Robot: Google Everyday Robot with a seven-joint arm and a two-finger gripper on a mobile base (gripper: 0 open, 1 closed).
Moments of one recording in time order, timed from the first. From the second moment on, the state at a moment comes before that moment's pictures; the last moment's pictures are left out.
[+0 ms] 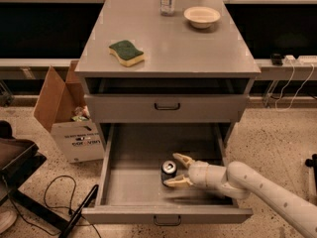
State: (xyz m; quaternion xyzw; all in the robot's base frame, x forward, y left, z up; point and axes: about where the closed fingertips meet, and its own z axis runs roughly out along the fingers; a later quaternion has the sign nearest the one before) arm 0.554 -0.063 0.439 -0.49 0.64 0.31 0.51
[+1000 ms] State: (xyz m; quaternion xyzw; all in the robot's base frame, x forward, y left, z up) arm 0.553 -0.056 0.428 -0.49 0.64 0.31 0.50
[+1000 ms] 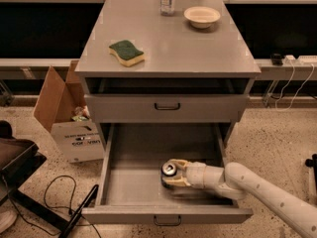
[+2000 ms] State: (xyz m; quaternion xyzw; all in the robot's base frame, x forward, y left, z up) arm 0.586 -0.108 0.695 -0.50 0.67 0.34 0.43
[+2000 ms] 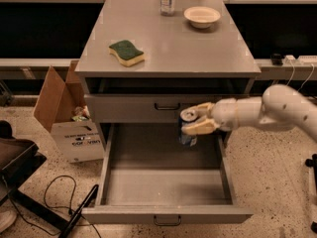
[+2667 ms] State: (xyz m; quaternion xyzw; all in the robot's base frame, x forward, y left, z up) arm 0.620 -0.157 0.895 -0.47 0.70 0.29 0.45
